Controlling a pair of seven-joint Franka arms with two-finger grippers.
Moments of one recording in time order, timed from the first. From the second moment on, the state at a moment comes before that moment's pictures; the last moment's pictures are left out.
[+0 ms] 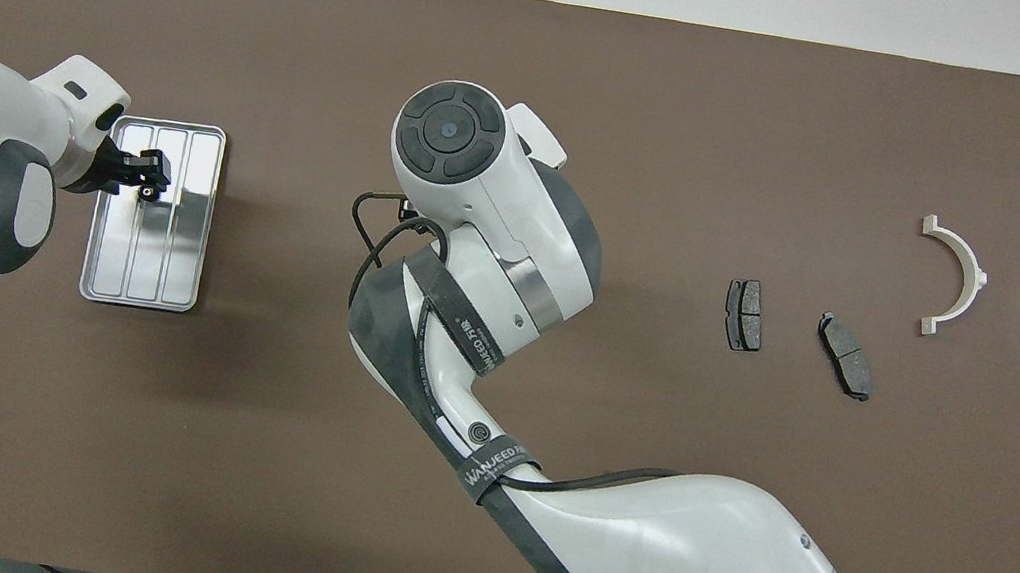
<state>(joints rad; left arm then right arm) 0.00 0.29 0.02 -2.00 0.03 2.34 -0.15 0.60 0.70 0.06 -1.15 -0.07 1.87 0.66</state>
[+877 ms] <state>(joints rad) 0.00 0.30 0.02 -2.05 0.03 2.40 -0.15 0.59 0.70 0.05 -1.32 -0.07 2.03 0.66</state>
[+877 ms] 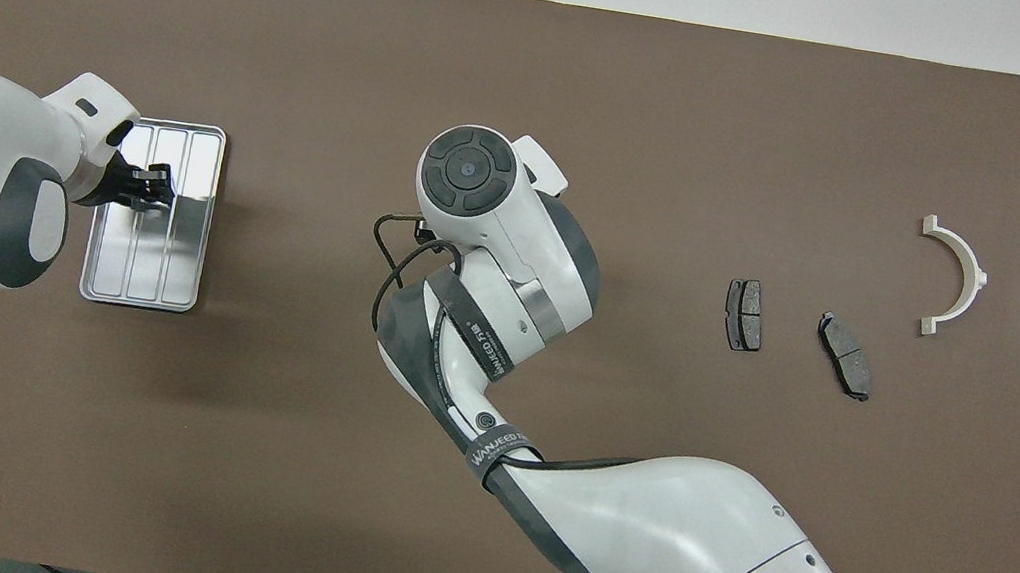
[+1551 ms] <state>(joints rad) -0.01 0.30 0.00 -2.02 0.00 2.37 -0.20 0.60 0.65 0.06 -1.44 -0.07 2.08 0.66</state>
